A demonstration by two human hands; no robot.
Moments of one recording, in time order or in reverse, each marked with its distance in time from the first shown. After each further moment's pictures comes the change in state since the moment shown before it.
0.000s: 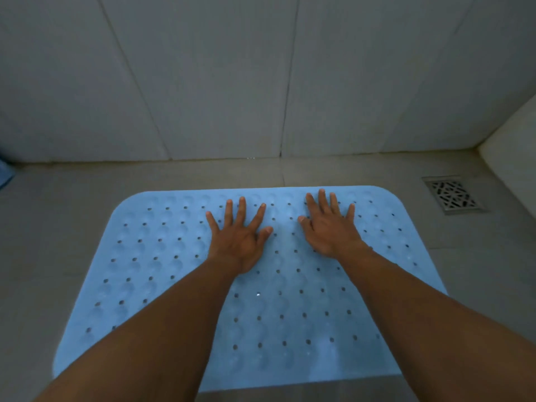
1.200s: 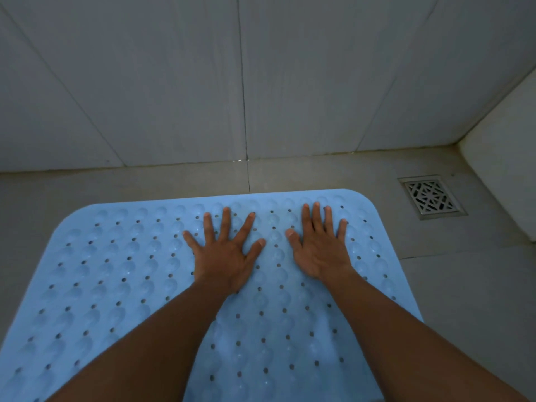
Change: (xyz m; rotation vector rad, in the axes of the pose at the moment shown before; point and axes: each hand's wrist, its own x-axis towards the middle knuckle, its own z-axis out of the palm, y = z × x) left_hand 0.018 0.054 0.018 0.051 -0.065 -0.083; right_hand 0.007 0.057 0.029 0.020 0.040 0.081
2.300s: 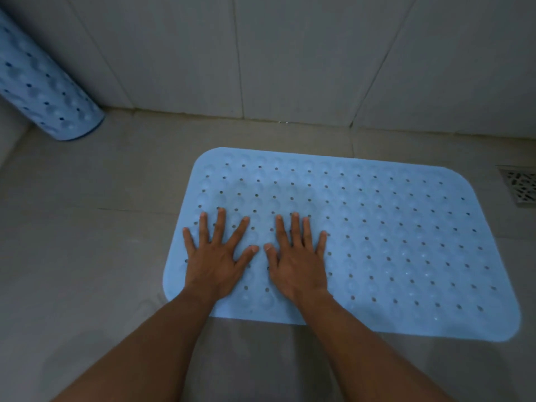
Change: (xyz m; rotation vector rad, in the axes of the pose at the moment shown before) left_hand -0.157 -0.228 0.032 -0.061 0.140 -0.103; right_hand -0.143 -0.243 0.073 0.032 0.051 -0.219
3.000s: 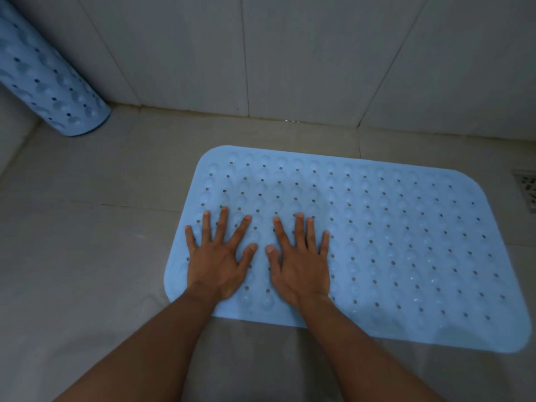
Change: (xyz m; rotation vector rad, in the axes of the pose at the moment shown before) left_hand -0.004 0.005 -0.003 0.004 0.001 -0.021; right_hand -0.005 0.004 0.002 -0.012 0.045 -0.029
